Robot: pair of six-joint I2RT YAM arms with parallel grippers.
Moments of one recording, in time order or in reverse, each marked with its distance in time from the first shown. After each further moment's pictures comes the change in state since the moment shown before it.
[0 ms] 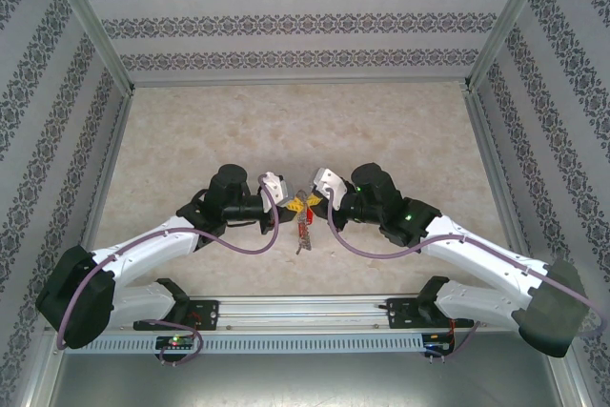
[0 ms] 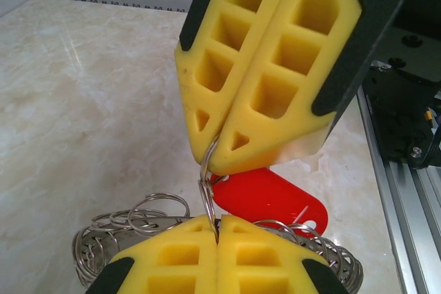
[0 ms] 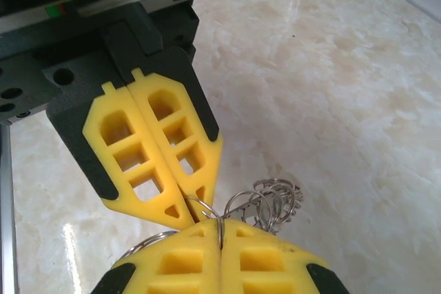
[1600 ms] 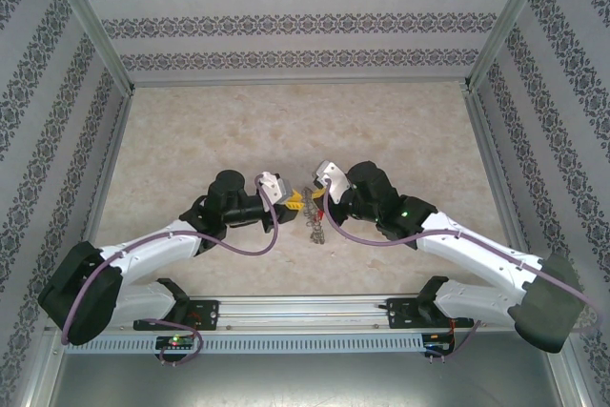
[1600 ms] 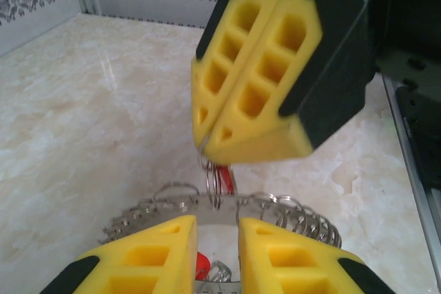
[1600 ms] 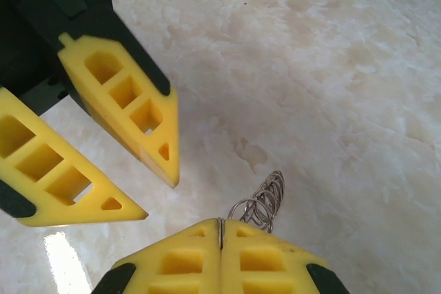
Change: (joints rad) left arm -0.003 0.026 -0.062 0.194 -0.080 -0.063; right arm -0.001 0.039 0.019 -0.026 0.116 0.099
